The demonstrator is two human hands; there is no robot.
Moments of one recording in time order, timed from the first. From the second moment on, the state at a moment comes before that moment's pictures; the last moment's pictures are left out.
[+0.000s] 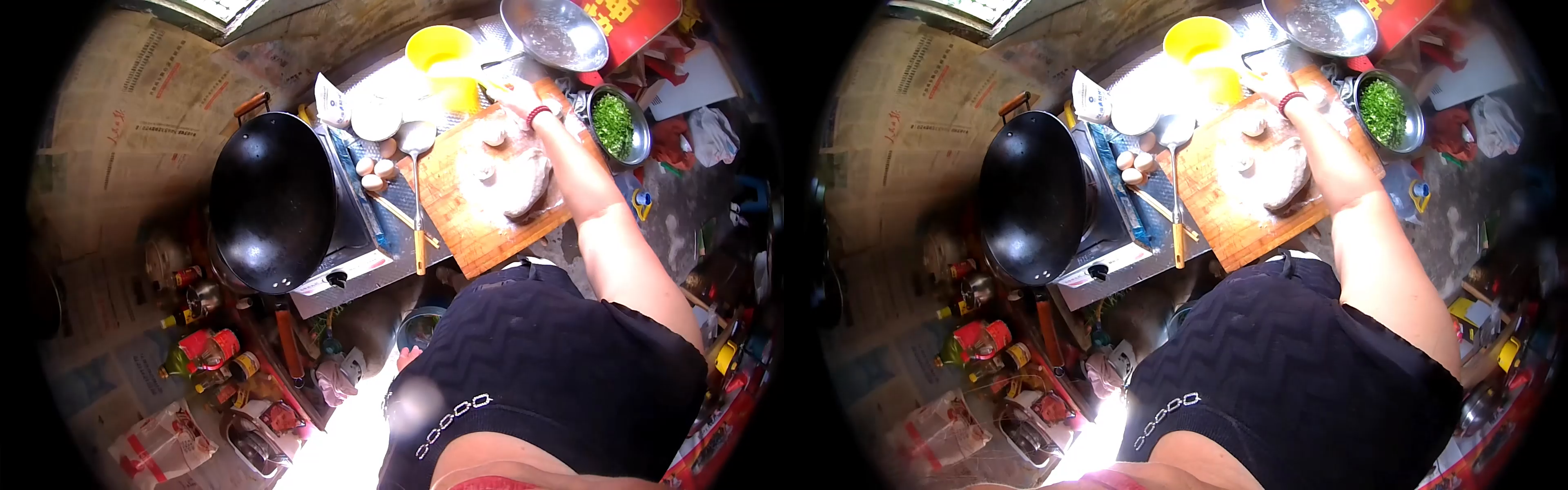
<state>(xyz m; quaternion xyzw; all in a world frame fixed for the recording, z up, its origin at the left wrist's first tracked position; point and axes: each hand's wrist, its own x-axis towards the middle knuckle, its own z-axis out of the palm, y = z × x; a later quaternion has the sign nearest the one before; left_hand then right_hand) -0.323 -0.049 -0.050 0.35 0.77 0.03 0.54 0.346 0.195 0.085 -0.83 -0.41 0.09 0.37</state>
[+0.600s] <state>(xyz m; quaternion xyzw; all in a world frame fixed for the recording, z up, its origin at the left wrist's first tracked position) -0.240 -0.101 0.026 0.27 0.81 0.02 0.52 0.195 0.458 0.172 -0.57 -0.80 -0.16 0.13</state>
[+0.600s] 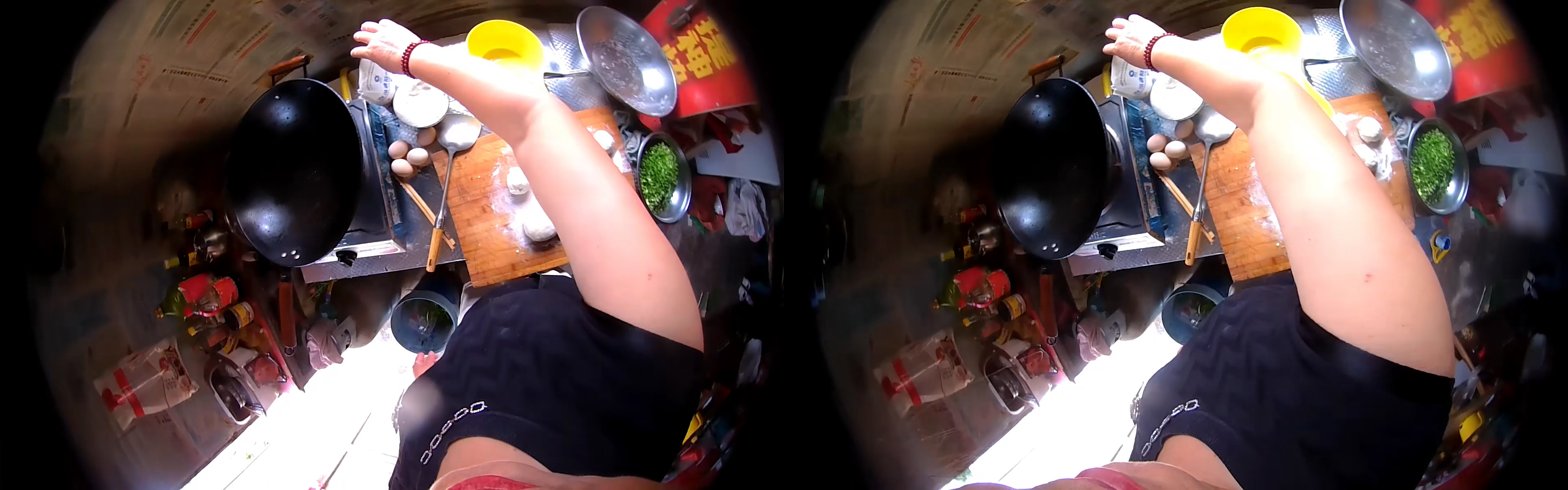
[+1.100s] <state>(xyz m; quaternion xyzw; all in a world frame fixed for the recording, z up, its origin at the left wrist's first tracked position) -0.231 -0.117 0.015 0.25 0.82 0.02 0.52 0.267 0.461 0.186 -0.70 -0.71 -0.04 0.05</state>
